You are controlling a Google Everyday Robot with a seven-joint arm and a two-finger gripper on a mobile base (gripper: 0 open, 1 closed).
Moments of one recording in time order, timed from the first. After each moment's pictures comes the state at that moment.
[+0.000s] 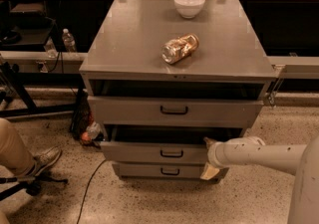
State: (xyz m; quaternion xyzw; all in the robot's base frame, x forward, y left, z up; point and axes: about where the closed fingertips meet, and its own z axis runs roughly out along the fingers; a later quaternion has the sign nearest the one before) arm 0.580 -0.195 0.402 -0.64 0.72 -0.02 0.25
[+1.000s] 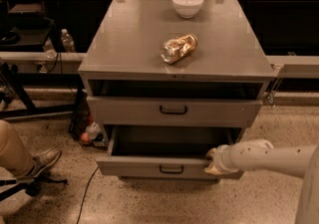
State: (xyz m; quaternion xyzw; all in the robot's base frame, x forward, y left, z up) arm 0.552 -0.215 0.426 -0.62 0.75 -0.03 0.24
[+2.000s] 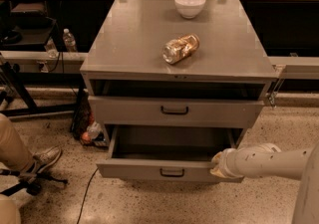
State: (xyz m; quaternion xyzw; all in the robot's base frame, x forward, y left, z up) arm 0.526 -0.226 0.445 -0.59 0.77 -0.04 0.23
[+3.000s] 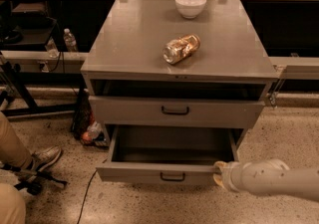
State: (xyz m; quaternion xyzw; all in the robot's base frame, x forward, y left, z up) arm 0.480 -0.229 0.429 -0.59 0.77 -0.02 0.24
